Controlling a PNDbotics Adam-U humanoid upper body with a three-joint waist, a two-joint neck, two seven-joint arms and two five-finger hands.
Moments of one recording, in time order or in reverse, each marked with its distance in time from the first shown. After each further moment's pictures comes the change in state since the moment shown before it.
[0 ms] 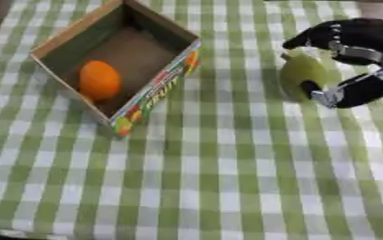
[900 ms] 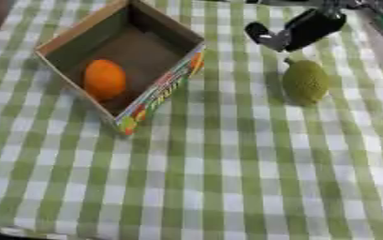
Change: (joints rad) left arm 0.000 0.002 0.002 0.000 -0.001 -0.004 -0.002; right arm -0.437 0.172 0.144 0.164 -0.039 -0.172 0.077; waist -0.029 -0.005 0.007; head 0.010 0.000
